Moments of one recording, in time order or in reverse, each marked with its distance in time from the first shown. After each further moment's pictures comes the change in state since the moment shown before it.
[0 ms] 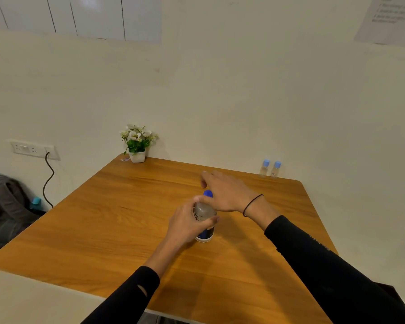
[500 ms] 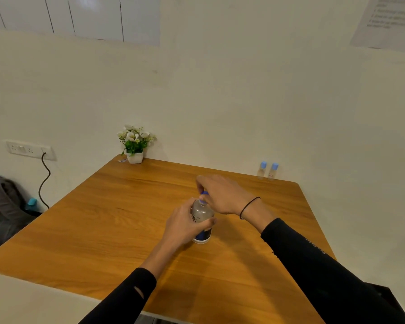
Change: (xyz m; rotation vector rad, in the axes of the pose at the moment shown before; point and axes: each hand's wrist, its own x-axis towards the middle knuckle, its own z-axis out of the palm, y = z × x) left_hand 0.001 -0.001 0.001 -0.021 -0.005 -0.001; right_hand -0.001 -0.001 0.001 -0.004 0.033 -0.036
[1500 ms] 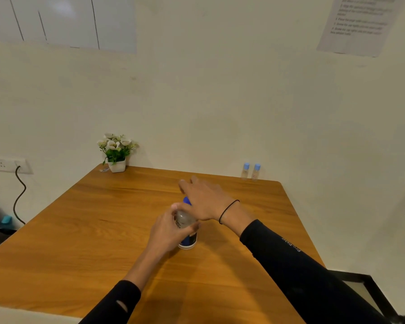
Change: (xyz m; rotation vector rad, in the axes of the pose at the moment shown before) left_hand 0.000 0.001 0.001 0.009 0.005 -0.012; right_hand -0.011 -0.014 -0.010 -0.094 -0.019 0.062
